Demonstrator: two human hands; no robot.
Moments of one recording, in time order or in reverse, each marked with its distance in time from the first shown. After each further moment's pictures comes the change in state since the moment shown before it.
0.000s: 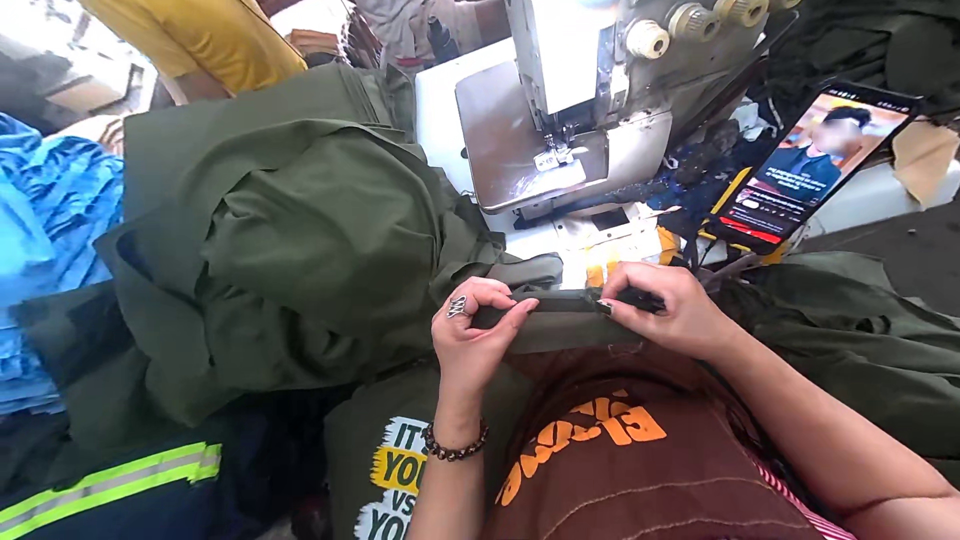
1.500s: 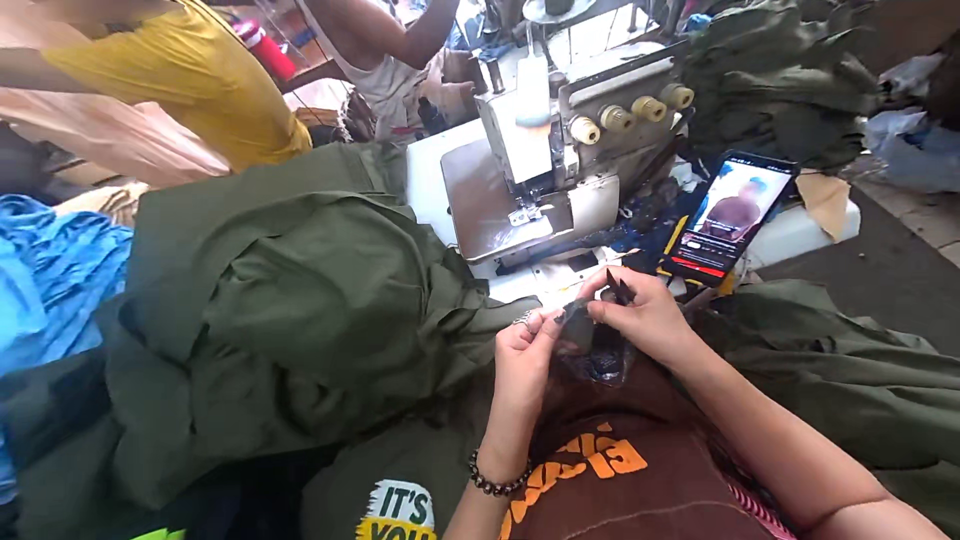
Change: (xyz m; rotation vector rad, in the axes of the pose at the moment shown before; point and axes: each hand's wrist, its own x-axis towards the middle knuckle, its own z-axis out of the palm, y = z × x) left_hand 0.006 0.030 0.073 -0.540 -0.107 -0.514; right_hand 0.020 -0.014 -0.009 0.225 0.260 0.275
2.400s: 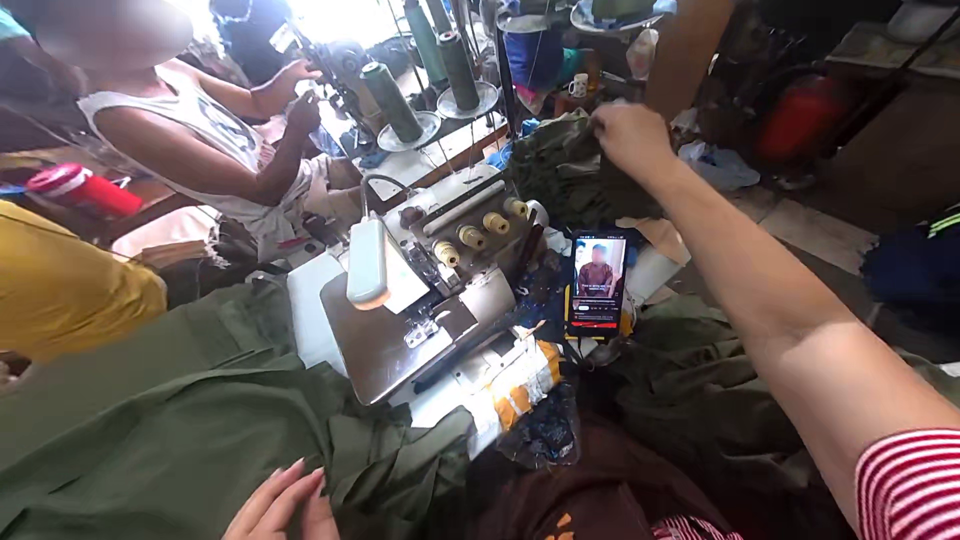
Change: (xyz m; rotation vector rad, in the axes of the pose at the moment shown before) left_hand 0.023 0.052 -0.103 1.092 0.328 0.705; right_hand 0.181 -0.043 -0.267 -1.258 0.440 0.113
